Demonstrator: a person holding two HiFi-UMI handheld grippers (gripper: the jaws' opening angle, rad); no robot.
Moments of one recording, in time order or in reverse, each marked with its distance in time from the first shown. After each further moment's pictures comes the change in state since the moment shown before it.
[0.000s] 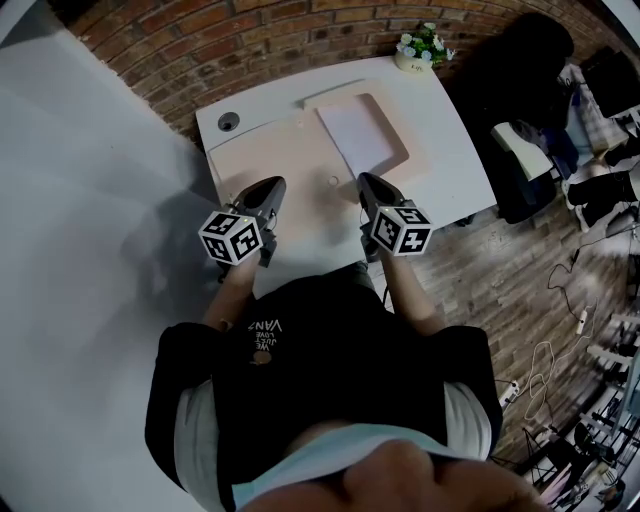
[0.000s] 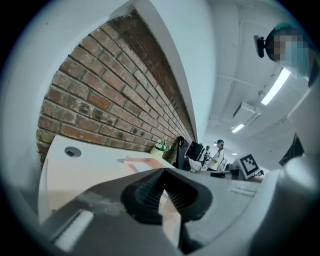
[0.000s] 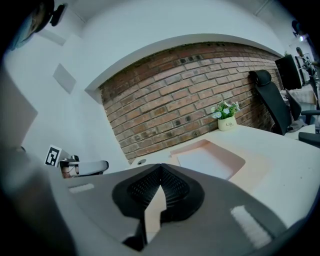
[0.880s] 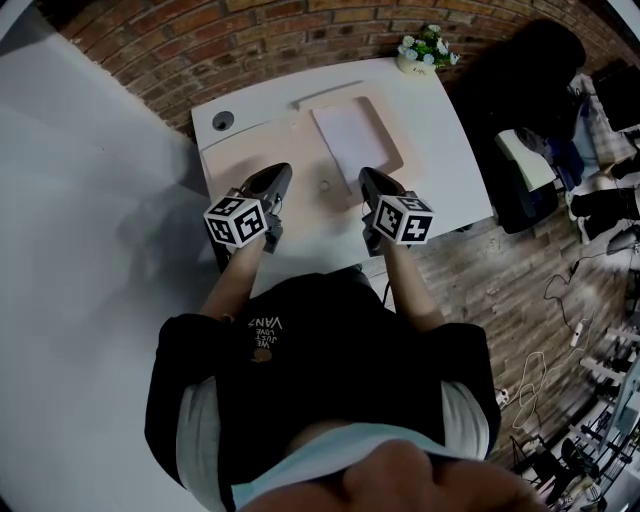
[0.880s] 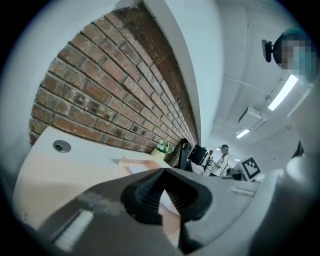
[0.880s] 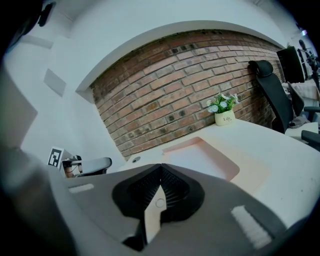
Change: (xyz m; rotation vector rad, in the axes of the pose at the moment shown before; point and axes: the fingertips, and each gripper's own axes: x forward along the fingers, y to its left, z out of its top) left arm 0.056 0.000 0.008 -0.072 -0.016 0.027; right arm 0.014 -0.044 0.015 0.042 0.093 0.010
